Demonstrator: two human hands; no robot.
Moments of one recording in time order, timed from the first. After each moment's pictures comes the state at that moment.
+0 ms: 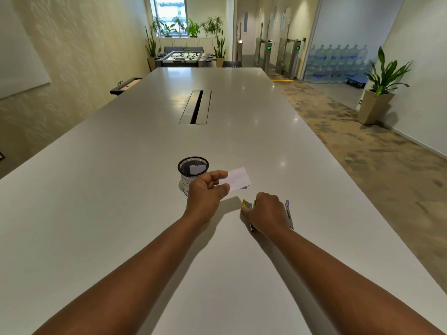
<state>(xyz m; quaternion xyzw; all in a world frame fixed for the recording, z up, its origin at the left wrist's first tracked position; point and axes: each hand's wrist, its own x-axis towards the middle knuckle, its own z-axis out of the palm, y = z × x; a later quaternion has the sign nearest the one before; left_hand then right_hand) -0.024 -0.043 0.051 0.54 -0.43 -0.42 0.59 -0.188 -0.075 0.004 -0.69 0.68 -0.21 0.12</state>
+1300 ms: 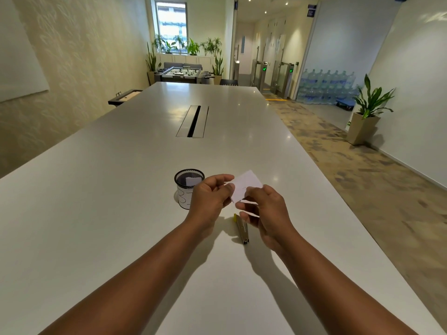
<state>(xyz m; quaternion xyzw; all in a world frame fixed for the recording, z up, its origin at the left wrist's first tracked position) -0.043 -0.034 0.086 0.45 -0.42 -0.49 0.62 -0.190 -0.029 0.095 -0.40 0.45 -0.52 0.61</state>
